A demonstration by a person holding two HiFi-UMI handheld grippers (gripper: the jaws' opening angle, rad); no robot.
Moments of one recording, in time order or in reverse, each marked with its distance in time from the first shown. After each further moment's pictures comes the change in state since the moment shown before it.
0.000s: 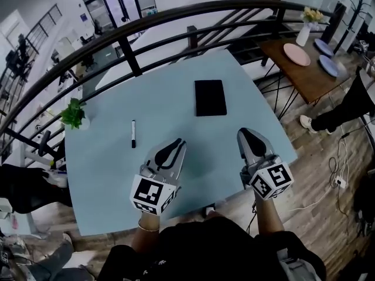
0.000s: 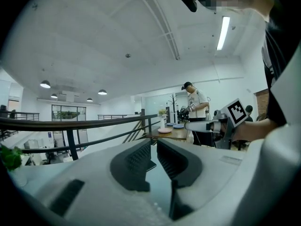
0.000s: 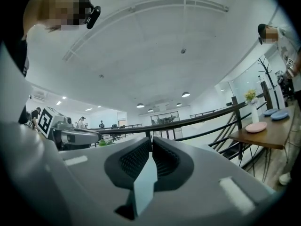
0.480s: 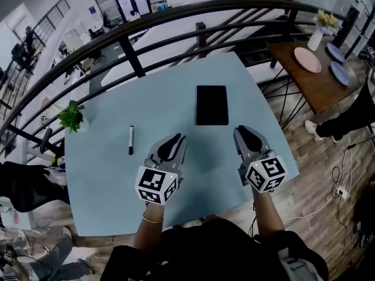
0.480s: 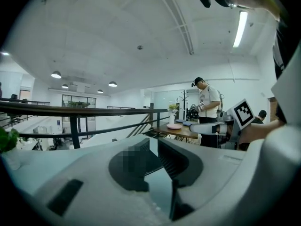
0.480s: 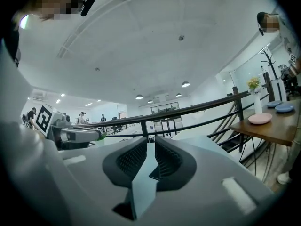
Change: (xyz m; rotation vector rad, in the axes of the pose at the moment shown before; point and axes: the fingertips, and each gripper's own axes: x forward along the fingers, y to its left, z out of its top) left arm 0.082 0.050 -0.034 -0.106 0.060 0.105; right arm 0.070 -0.071 -0.037 0.029 0.118 0.015
